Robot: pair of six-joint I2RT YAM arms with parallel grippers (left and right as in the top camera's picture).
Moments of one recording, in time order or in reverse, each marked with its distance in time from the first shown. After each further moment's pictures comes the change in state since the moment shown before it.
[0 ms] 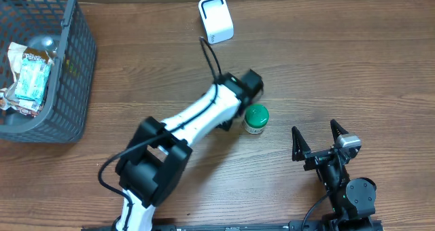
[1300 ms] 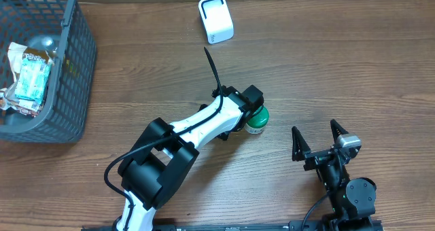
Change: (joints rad) left arm -0.034 0.000 -0.113 0.048 -0.046 -0.092; right arm 0.000 0.000 0.000 0.000 0.000 0.000
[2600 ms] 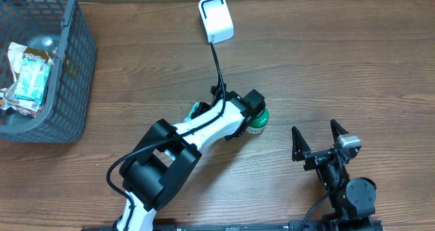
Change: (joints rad) left arm -0.023 0.000 -0.036 0.039 -0.234 -0.052; right arm 0.000 0.000 0.000 0.000 0.000 -0.001
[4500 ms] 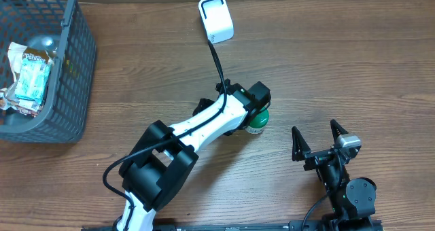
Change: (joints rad) left arm 0.004 -0.004 0.115 -0.074 0.185 -0.017; right arm 0.000 0.000 0.000 0.000 0.000 0.000
